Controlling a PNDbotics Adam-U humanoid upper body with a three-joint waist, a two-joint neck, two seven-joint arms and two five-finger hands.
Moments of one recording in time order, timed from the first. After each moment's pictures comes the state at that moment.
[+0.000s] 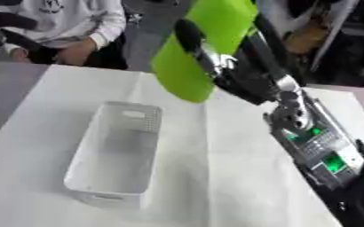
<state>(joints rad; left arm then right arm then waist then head) -0.61 0.25 -0.11 -1.99 -0.38 -0.07 0.24 -0.88 -0.45 0.36 -1.75 0.17 0.10 -0.11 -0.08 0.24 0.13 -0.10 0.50</state>
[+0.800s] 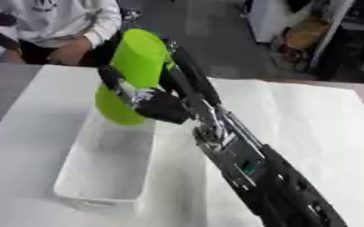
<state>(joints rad) -0.66 0.19 -0.12 -1.99 -0.38 -0.06 0.18 -0.93 -0.35 0.39 -1.58 0.33 0.01 -0.12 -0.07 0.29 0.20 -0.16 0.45</state>
